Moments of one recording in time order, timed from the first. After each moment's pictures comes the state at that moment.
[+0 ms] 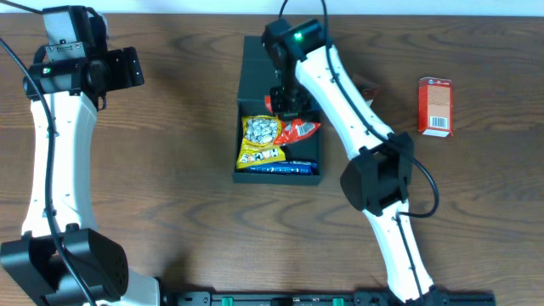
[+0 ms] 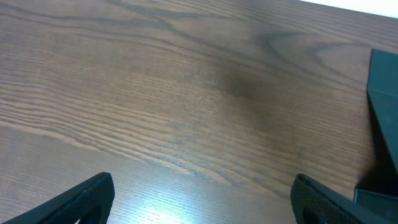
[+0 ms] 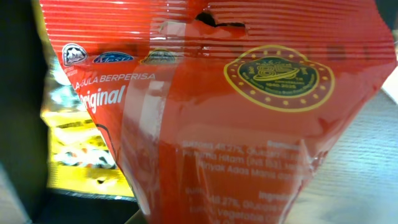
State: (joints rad) left arm 0.16 1.67 1.61 -0.84 -0.03 -0.04; right arm 0.51 2.46 2.46 -1.66 -0.05 0.43
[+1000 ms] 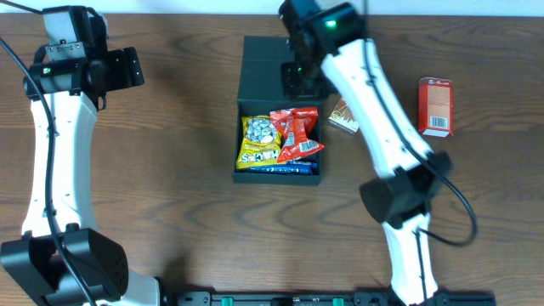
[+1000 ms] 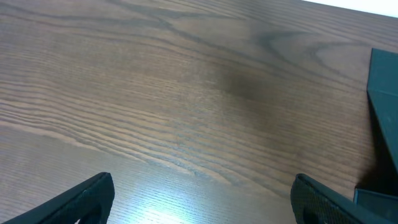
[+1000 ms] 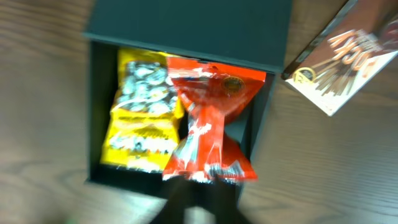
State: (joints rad) left arm 0.16 1.67 1.61 -0.84 -0.03 -0.04; right arm 0.48 2.25 2.52 -1.64 -0.05 0.37
